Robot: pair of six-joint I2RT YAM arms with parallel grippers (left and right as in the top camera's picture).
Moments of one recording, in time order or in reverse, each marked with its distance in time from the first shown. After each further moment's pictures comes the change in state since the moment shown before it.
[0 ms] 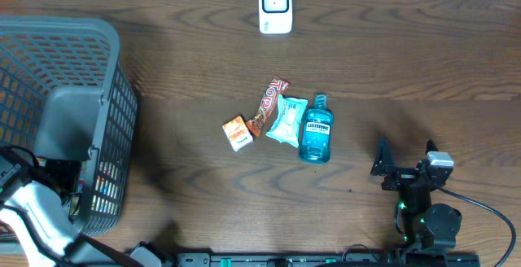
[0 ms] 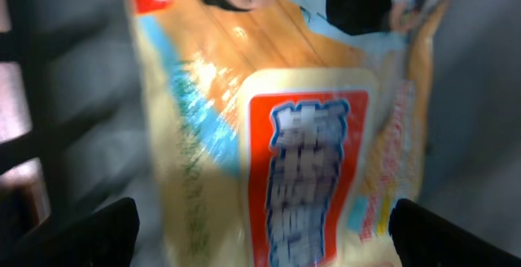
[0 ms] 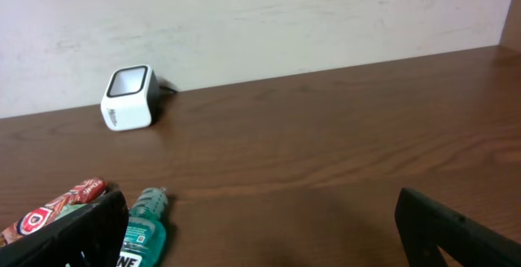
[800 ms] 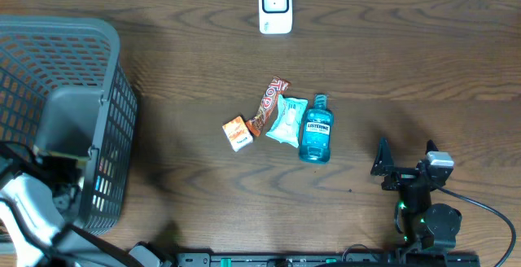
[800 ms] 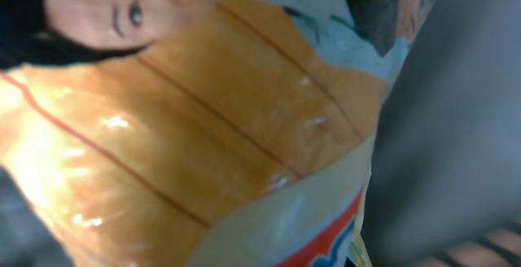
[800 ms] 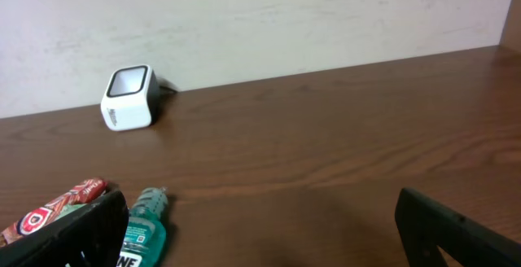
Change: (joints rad) left arm 0.006 0.040 0.061 -0.009 0.237 0.049; right arm 0.000 0.000 0.000 0.000 0.000 0.000
